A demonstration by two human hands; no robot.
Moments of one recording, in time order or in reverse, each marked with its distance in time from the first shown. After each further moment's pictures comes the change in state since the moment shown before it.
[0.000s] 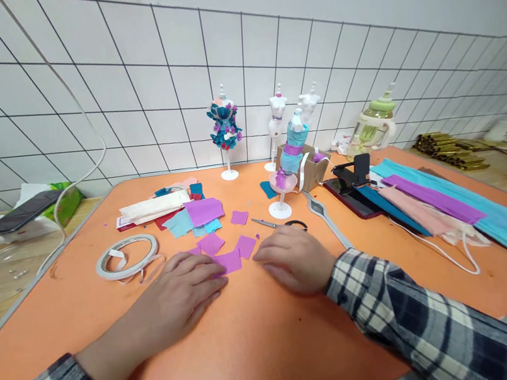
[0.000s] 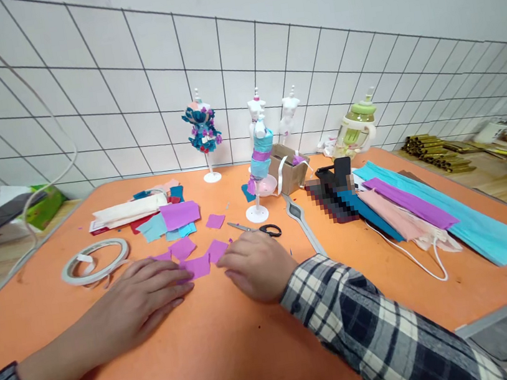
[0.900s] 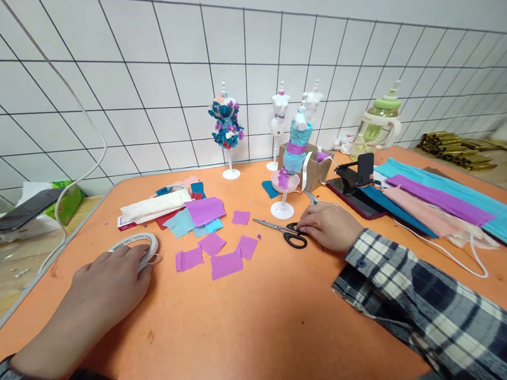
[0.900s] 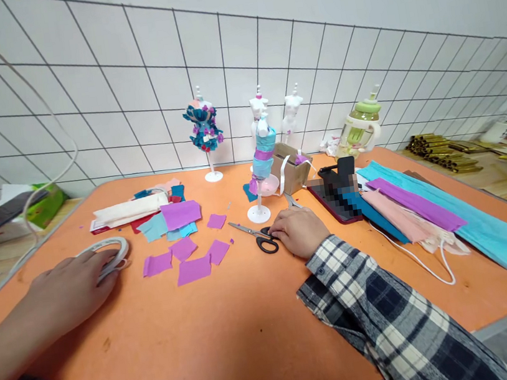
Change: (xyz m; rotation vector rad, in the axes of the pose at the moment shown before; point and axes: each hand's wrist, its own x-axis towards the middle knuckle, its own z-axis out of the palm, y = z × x) left_hand -0.035 -0.055 -0.026 0.345 -0.168 -0.767; right_hand -0.021 0.077 -0.034 -0.201 -0.280 0.415
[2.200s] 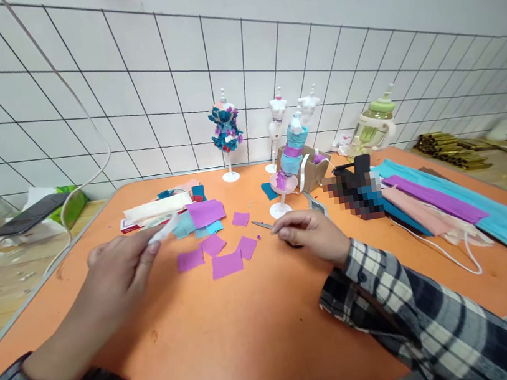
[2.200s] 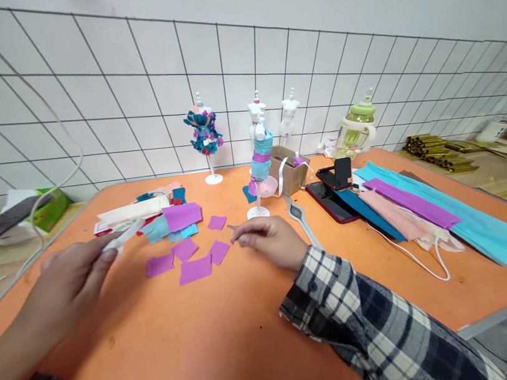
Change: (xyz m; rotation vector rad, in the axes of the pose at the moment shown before) left_hand -0.001 0.019 -0.029 -0.336 0.276 0.095; right_hand 0.007 -0.065 -0.009 1.226 0.100 0.040
